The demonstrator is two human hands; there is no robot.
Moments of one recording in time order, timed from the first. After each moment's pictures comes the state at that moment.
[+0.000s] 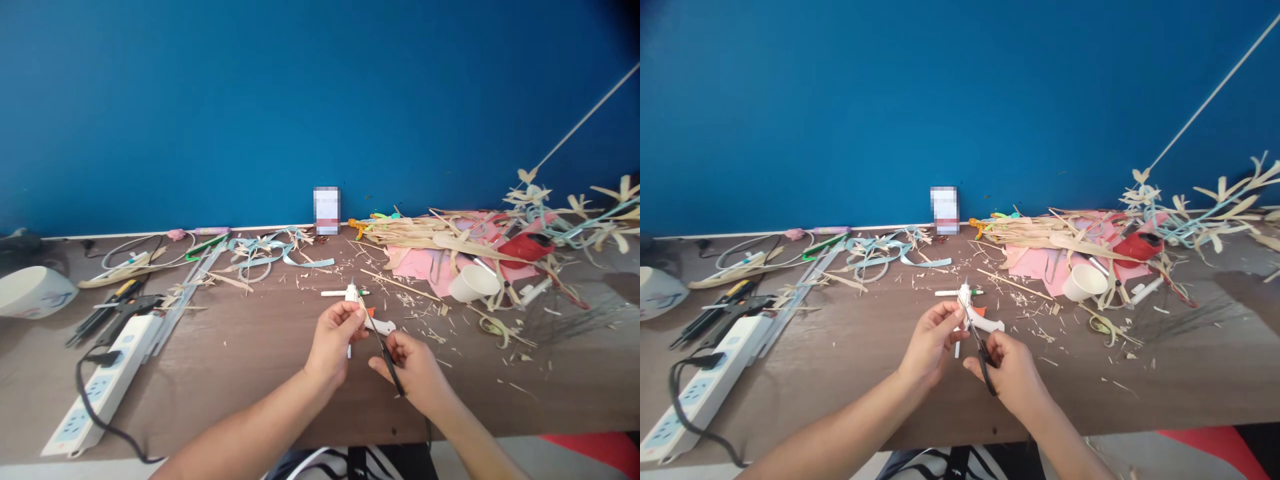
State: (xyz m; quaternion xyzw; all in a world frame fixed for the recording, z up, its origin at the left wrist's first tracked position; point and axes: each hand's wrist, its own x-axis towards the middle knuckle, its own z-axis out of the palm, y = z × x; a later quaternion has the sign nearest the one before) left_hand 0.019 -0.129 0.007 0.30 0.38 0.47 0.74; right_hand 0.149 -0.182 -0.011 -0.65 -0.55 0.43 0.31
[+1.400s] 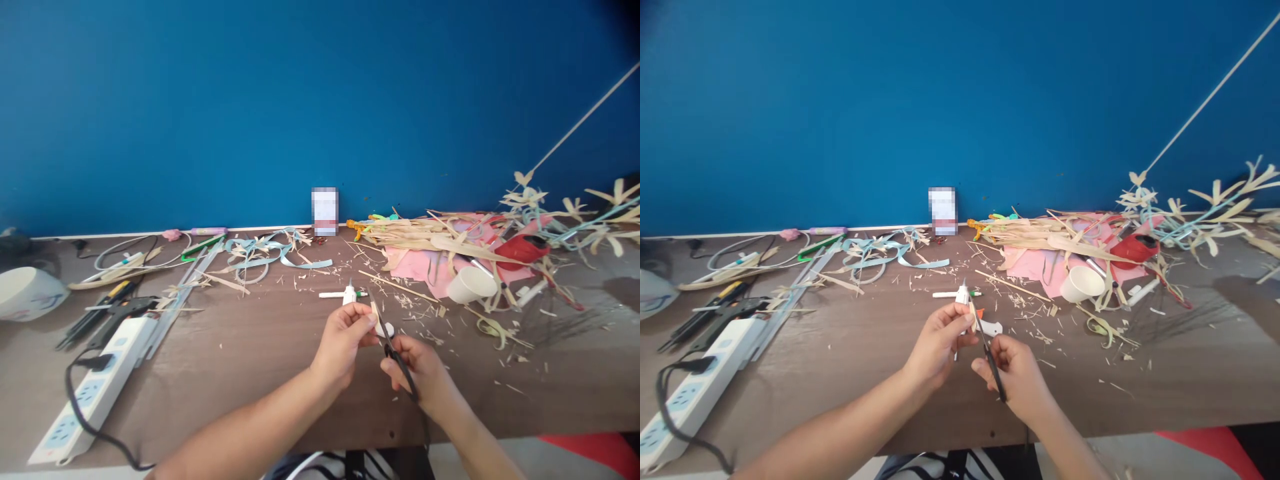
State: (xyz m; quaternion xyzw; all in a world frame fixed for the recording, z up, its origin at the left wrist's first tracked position) left_hand 0.030 -0.128 0.020 0.31 0.38 0.42 0.77; right_hand 0.153 -0.184 0.007 -0.62 -0.44 0.54 0.36
